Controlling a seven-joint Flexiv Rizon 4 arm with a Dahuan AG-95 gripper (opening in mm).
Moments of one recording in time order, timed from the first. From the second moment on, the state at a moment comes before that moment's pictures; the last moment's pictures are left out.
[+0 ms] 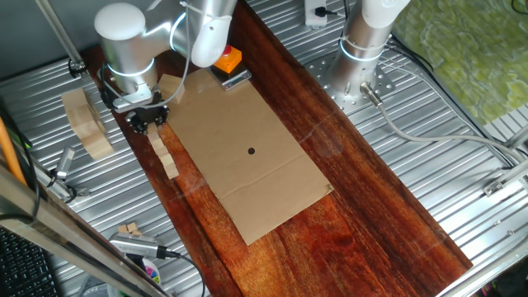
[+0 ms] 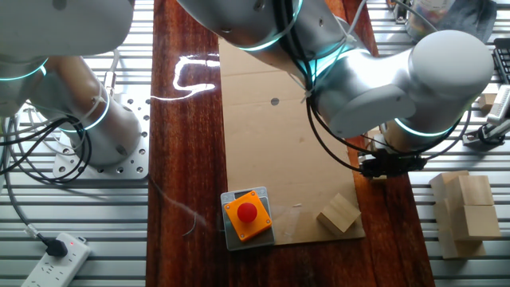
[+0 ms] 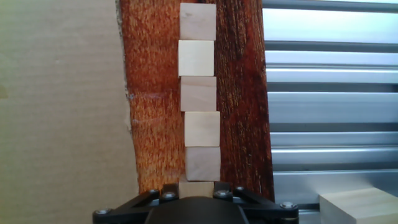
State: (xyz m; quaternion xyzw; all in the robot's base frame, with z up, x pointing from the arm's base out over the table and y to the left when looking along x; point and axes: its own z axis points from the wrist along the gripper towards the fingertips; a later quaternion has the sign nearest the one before) arm 0.641 -0.102 0.013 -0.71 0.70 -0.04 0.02
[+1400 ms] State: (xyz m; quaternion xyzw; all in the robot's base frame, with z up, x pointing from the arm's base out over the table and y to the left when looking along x) arm 0.642 -0.100 0.035 -0.71 0.70 -0.05 0.01
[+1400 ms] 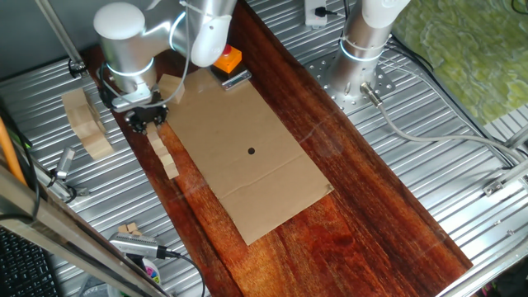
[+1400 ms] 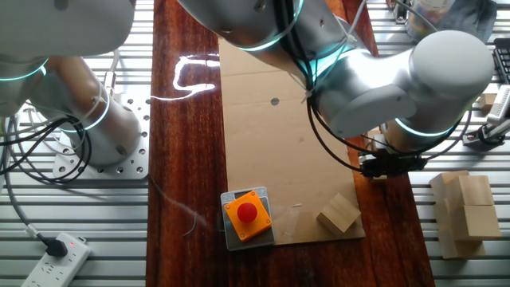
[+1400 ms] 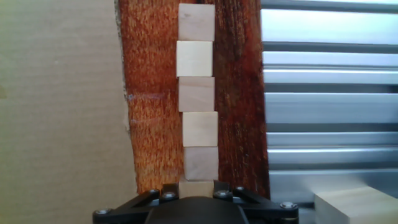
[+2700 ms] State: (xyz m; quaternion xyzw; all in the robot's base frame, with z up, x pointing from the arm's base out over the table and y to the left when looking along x) arm 0.575 -0.081 0.060 -0.71 0.70 -0.02 0.04
